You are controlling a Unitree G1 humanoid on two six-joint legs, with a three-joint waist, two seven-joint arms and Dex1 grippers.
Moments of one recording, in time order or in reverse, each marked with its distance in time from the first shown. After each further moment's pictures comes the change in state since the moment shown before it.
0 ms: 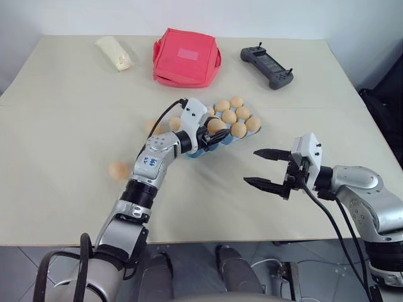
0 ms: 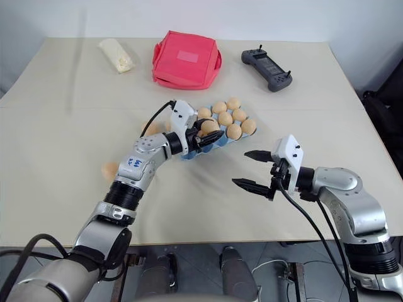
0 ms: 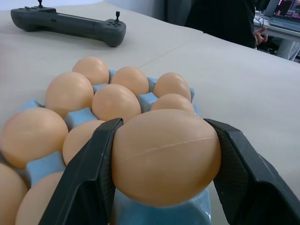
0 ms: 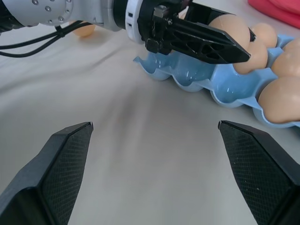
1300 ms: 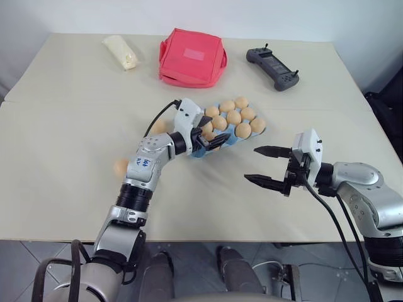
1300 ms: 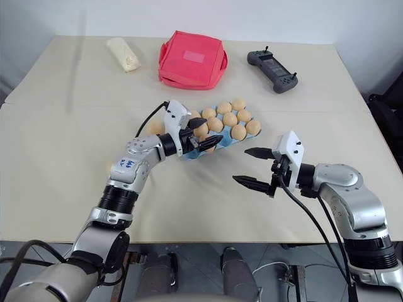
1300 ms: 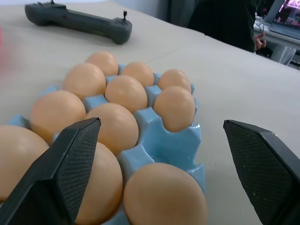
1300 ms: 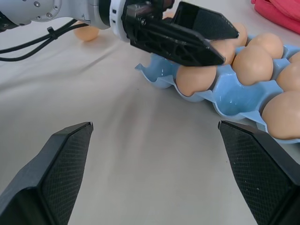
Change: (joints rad) left arm 0.033 0.019 0.035 -0.119 0.030 0.127 -0.058; right arm -0.034 0.000 0.003 0.043 -0.005 -0.006 0.022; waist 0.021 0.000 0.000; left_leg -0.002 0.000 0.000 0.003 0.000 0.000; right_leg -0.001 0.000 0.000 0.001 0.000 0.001
